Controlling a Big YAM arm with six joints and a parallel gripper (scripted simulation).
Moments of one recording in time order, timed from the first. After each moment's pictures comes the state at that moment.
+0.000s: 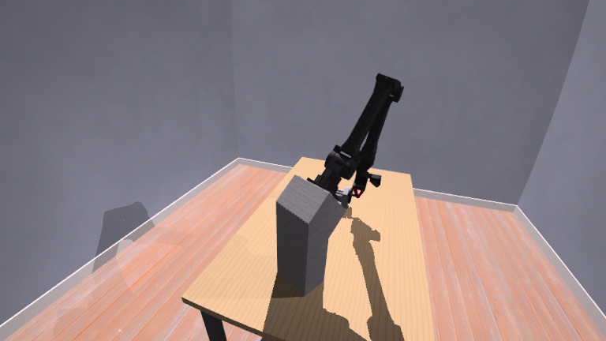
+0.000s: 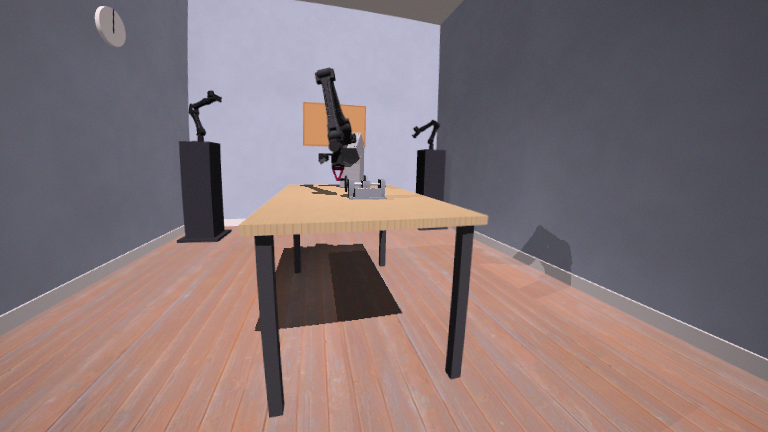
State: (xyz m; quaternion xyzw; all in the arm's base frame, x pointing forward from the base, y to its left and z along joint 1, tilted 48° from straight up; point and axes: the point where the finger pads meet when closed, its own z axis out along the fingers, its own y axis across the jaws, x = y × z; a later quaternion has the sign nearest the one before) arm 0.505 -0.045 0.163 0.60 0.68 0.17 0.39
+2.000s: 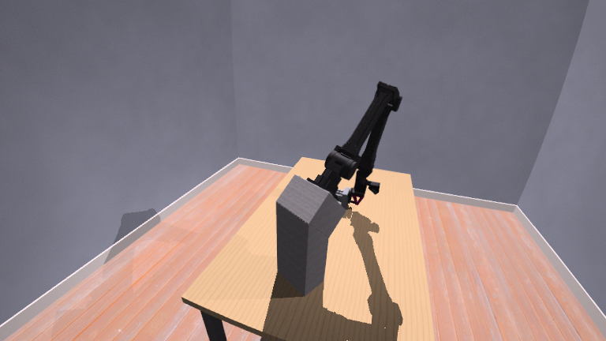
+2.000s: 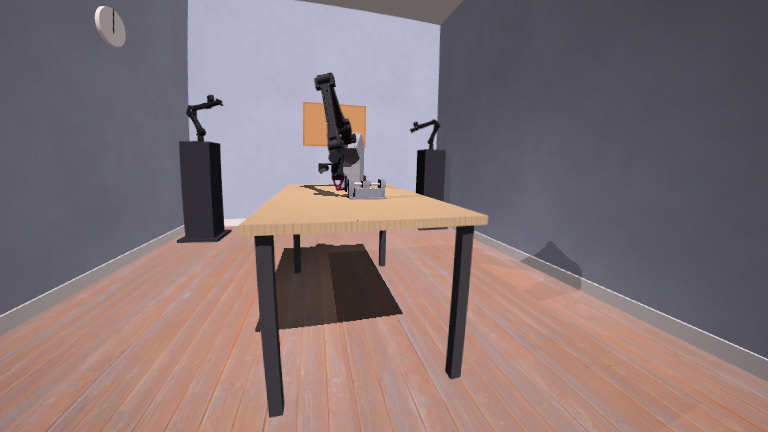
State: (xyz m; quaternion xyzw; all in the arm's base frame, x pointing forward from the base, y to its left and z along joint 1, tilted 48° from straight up) arm 0.551 -0.055 0.137 0.60 0.69 0.16 0.38
